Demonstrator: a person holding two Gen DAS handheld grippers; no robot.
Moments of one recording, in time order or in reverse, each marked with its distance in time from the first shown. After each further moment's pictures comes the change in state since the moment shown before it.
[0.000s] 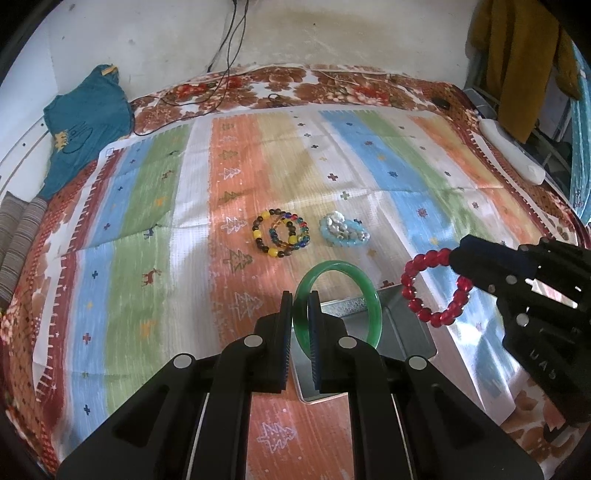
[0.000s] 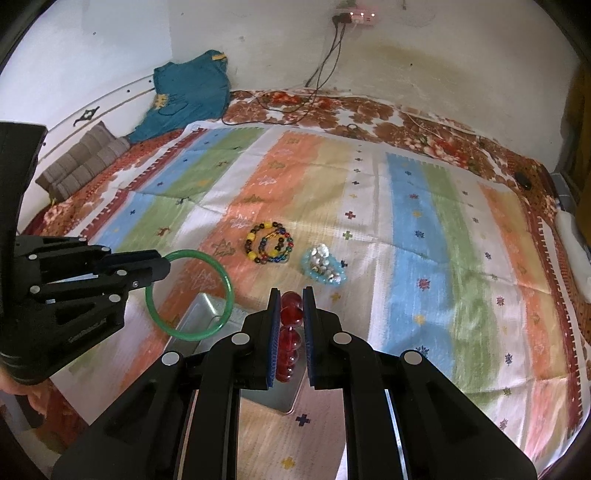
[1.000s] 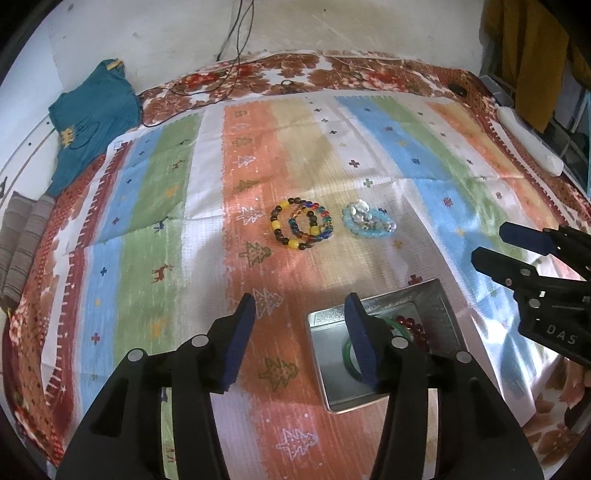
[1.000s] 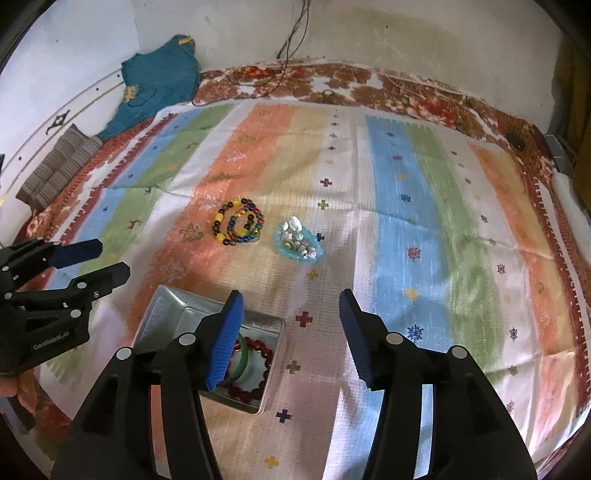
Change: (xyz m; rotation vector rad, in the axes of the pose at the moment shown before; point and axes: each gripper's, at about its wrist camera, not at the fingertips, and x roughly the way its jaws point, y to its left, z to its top) left arm 0.025 0.011 0.005 0.011 0.054 0.067; right arm 0.039 -0.036 -0.001 0.094 0.121 -0.033
